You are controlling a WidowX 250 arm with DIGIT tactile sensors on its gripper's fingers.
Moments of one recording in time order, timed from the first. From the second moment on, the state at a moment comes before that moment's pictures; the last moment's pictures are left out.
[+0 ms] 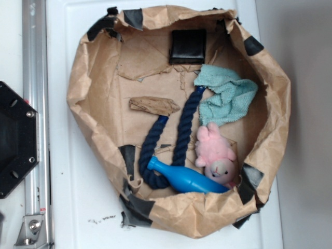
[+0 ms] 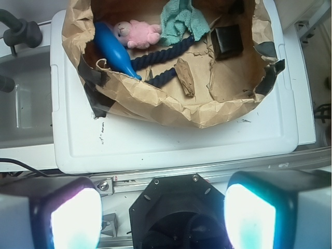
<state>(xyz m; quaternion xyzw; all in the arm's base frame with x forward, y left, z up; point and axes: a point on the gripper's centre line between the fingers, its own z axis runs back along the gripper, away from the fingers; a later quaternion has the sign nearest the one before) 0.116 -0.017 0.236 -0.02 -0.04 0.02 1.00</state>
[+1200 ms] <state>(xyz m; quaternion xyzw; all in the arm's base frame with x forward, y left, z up) 0.230 0.028 0.128 0.01 -0.01 -0.06 1.00</state>
